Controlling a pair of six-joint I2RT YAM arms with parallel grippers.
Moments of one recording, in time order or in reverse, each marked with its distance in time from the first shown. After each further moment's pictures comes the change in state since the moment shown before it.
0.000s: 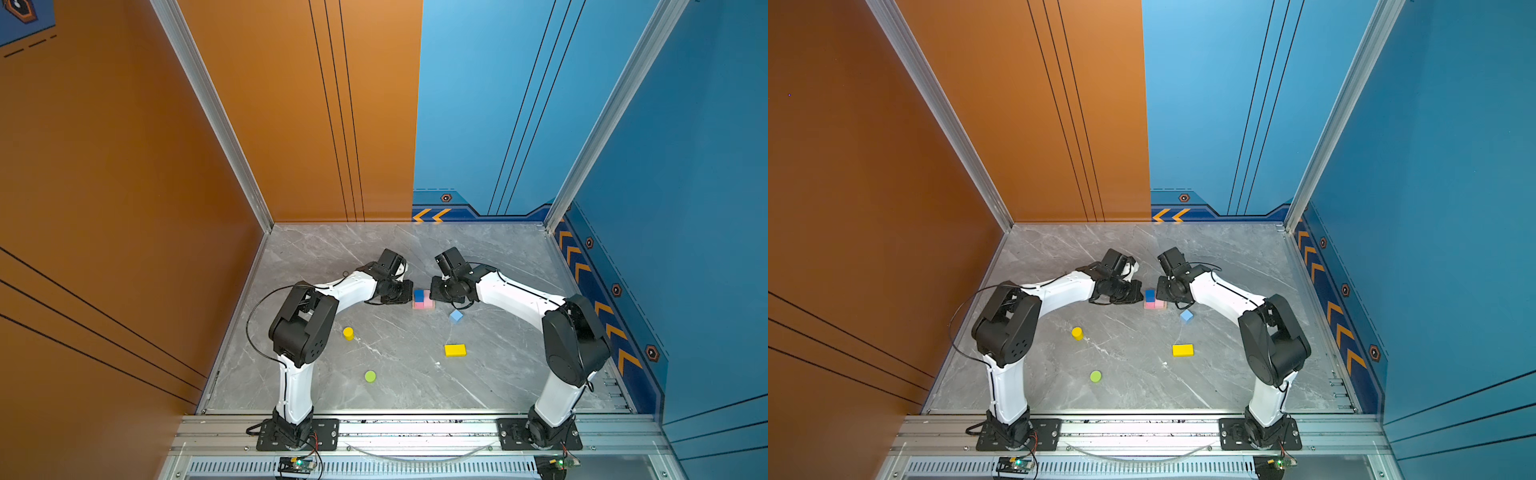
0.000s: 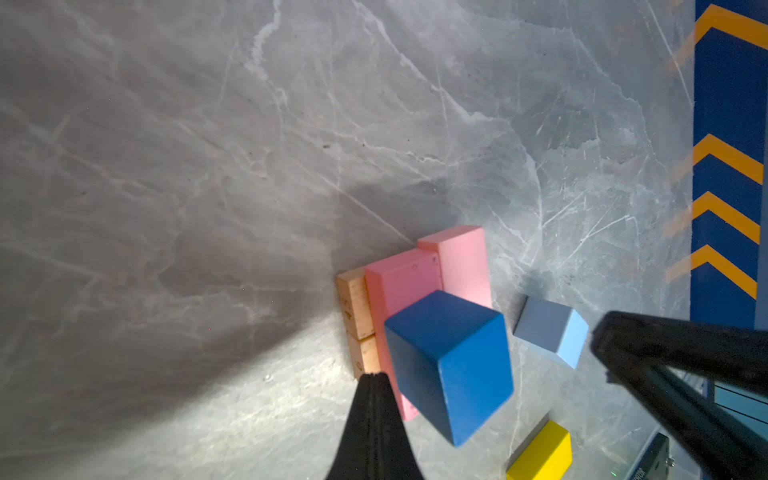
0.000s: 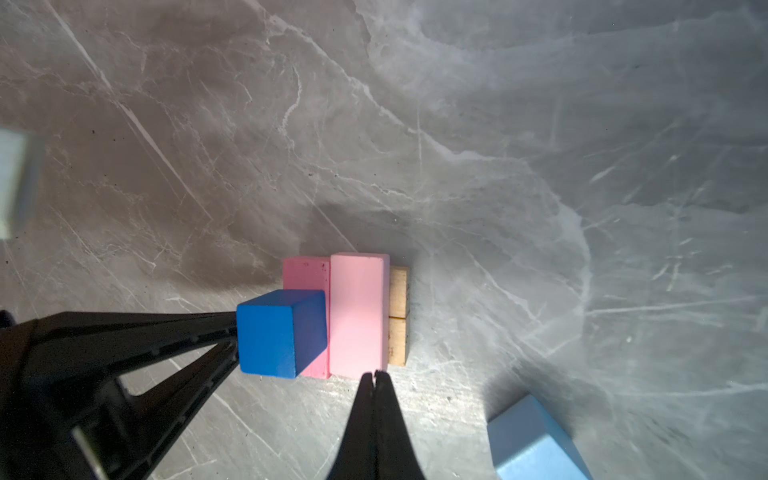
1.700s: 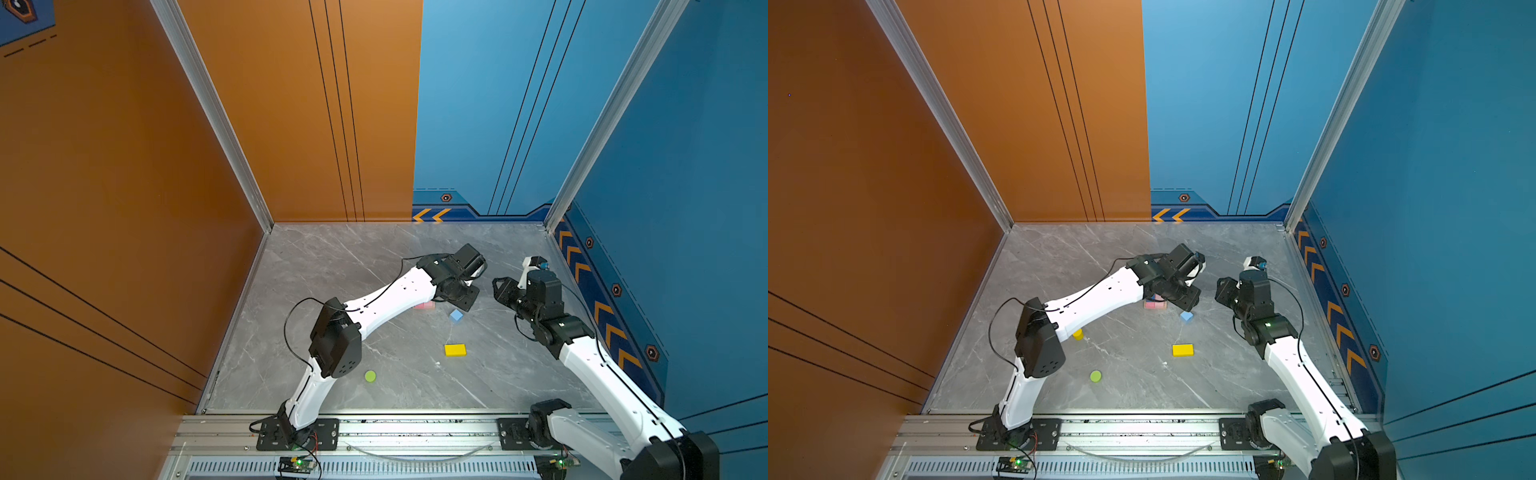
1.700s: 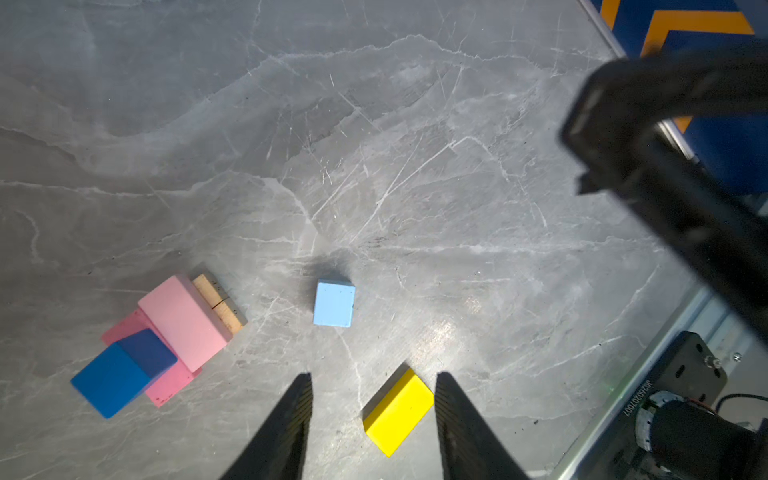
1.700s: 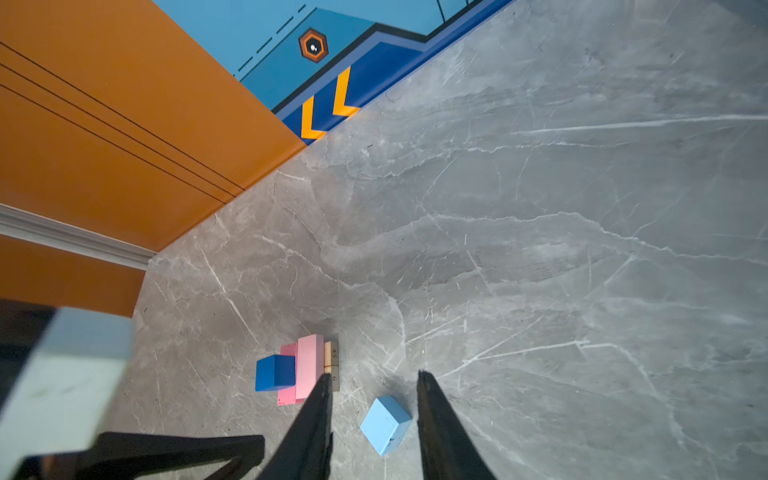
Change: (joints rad) left arm -0.416 0.190 0.753 -0.582 -0.307 0.203; right arm -0.364 -0.777 -0.548 0.290 -0.029 0.008
